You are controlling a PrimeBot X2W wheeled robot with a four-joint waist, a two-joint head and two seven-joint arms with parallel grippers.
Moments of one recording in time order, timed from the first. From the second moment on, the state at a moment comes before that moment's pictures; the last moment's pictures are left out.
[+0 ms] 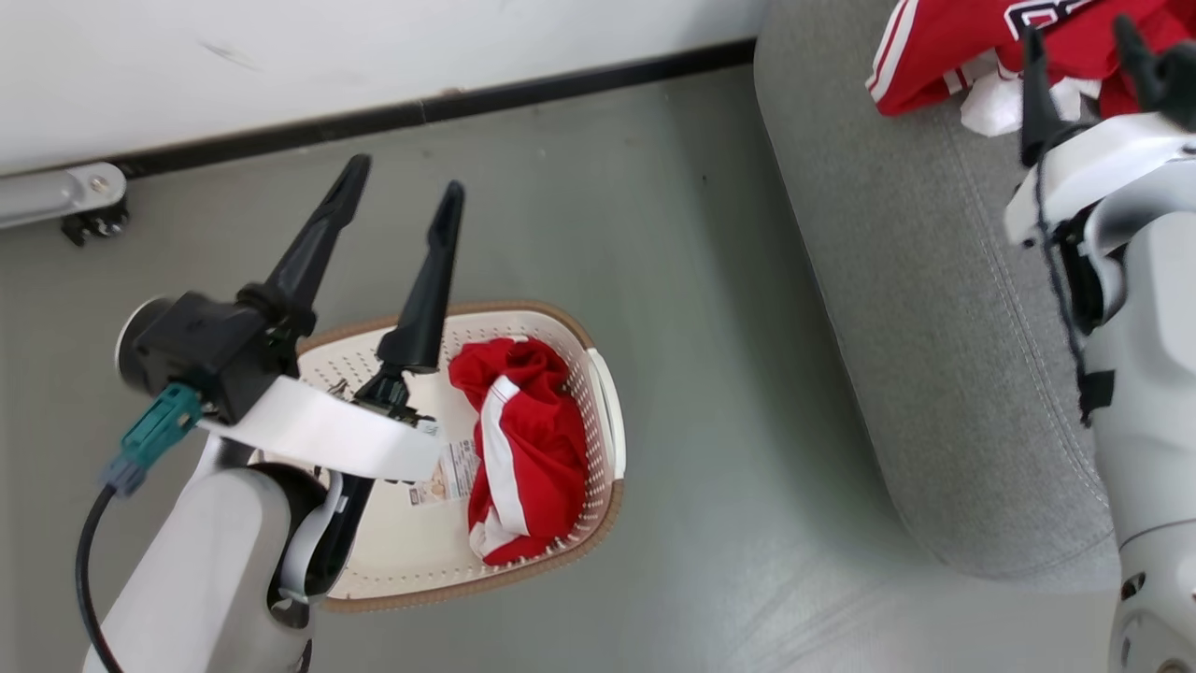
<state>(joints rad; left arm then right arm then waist) -0.45 0.20 -0.34 -0.18 -0.46 0.07 -0.05 -0.93 -0.05 -0.28 0.78 -0.29 0.12 -0.25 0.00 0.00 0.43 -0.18</state>
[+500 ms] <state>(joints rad) -0.31 0.20 -0.27 -0.11 -0.51 0.09 -0.18 -0.78 -0.06 0.02 0.50 -0.11 0.12 -0.25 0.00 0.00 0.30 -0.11</state>
